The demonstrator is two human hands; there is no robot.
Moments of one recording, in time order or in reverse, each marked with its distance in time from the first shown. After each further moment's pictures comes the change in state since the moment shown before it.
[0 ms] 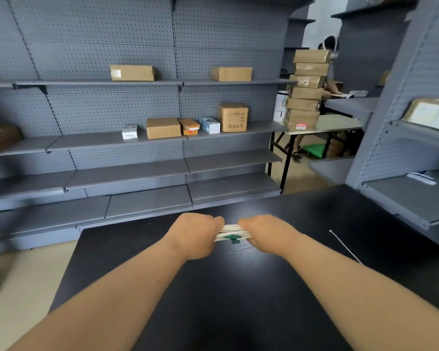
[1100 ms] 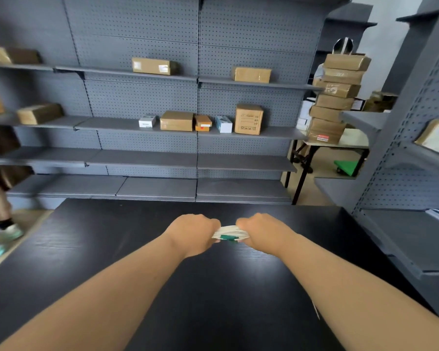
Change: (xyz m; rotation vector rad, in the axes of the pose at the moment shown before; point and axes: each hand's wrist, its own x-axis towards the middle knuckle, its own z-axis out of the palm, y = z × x) left_hand 0.113 0.165 -0.027 -0.073 -0.138 -0.268; right_hand -0.060 0.186 0.000 -0.005 -0.001 -0.212
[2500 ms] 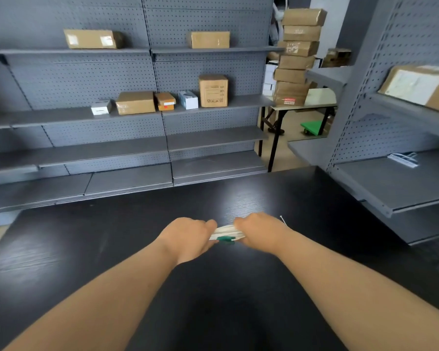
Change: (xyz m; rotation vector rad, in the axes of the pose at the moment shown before) left_hand 0.005 0.001 0.049 0.063 -0.016 0.276; right_hand -0.022 -0.009 0.052 0.053 -0.104 0.188
